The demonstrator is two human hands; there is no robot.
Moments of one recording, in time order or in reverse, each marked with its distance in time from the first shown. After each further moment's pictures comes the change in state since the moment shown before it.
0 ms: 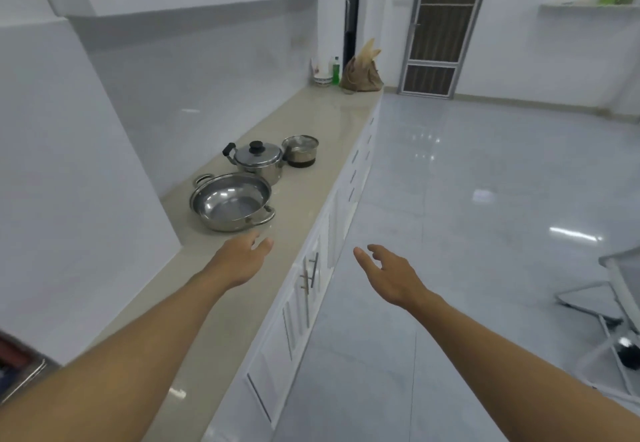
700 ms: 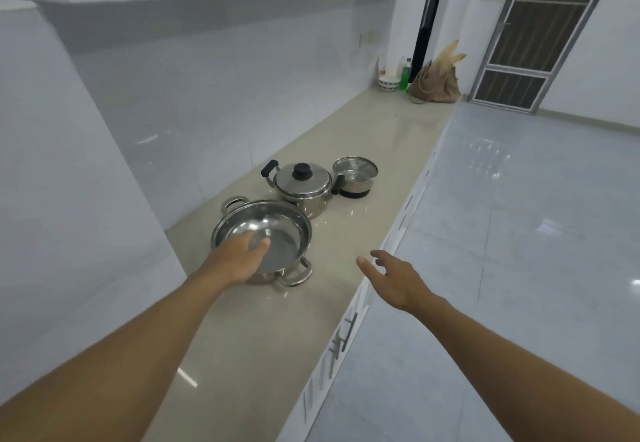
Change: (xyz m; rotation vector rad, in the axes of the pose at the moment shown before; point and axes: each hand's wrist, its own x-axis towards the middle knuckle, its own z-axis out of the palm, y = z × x) left_hand 0.223 -0.050 -0.062 0.008 0.120 -0.203; right_hand 0.278 -0.082 0.038 -0.116 -0.198 -0.116
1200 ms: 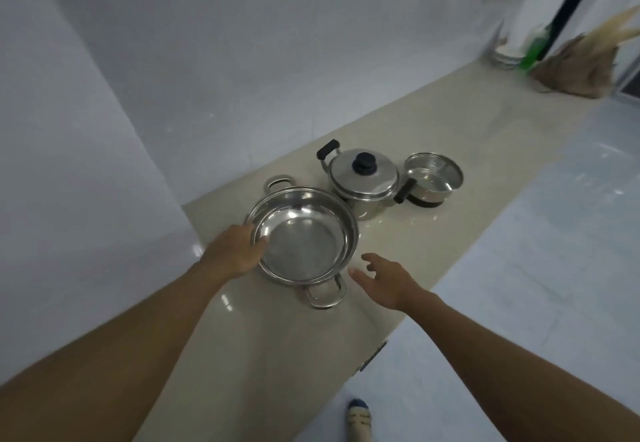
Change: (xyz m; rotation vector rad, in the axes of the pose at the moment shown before) left_hand 0.090 -0.060 0.004 0.027 0.085 -0.227; right_hand 0.171 -0.034 0.056 -0.224 -0.392 -0.165
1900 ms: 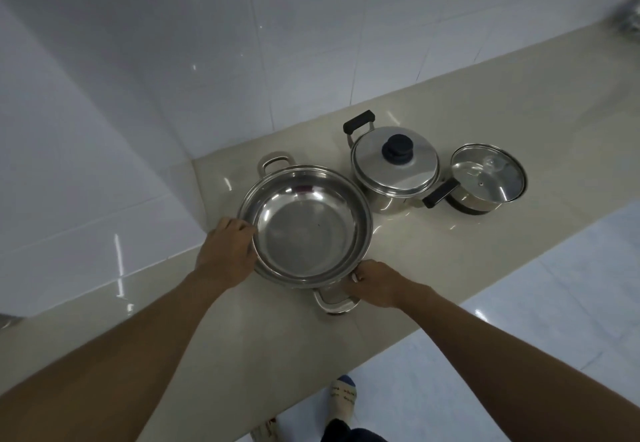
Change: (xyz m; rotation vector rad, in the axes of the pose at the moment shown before) left_hand 0.016 -0.019 0.077 0.298 0.146 -0.069; right_hand 0.101 0.023 -0.002 -0.139 -0.476 -0.155
